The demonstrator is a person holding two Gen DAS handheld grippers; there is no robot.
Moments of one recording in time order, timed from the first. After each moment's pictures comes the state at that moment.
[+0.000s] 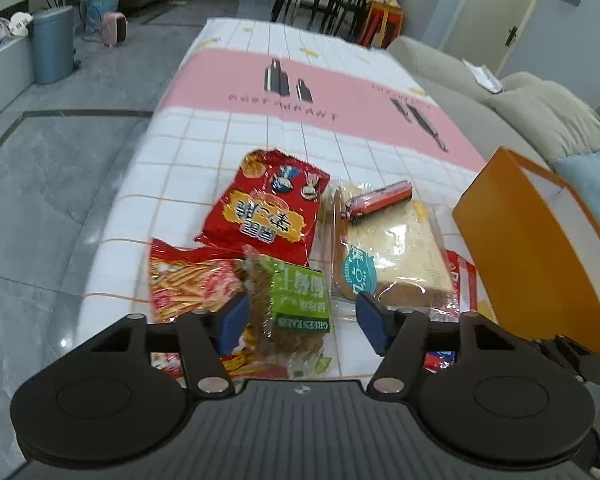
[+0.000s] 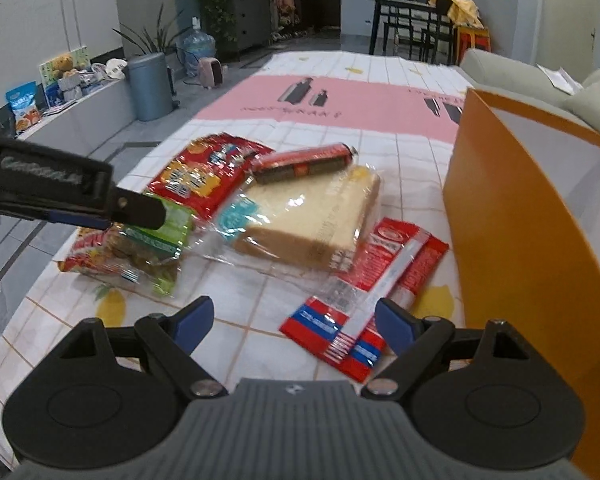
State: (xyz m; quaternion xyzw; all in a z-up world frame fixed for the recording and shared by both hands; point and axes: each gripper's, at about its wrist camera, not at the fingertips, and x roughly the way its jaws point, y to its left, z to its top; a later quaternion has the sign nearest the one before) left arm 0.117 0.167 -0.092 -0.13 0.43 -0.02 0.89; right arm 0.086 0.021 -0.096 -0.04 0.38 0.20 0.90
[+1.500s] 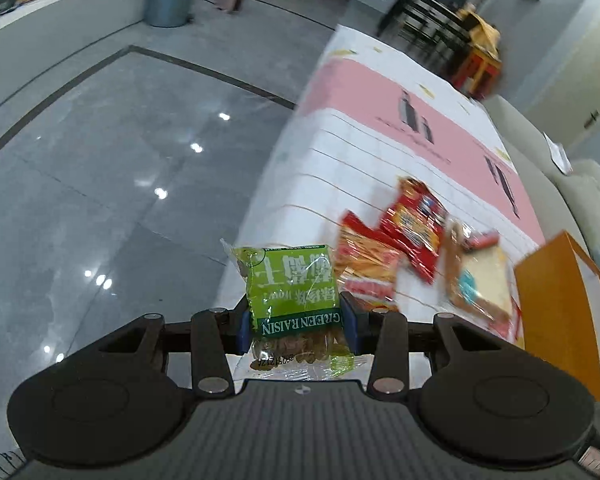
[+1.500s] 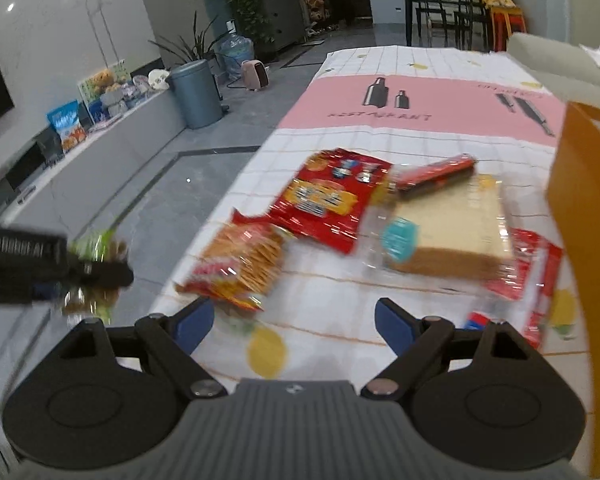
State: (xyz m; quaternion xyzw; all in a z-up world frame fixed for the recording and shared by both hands) left arm 0.036 0.286 -0.067 -0.25 0.42 0.10 0.86; right arm 0.069 0.104 -0.067 0.04 0.40 0.26 0.88
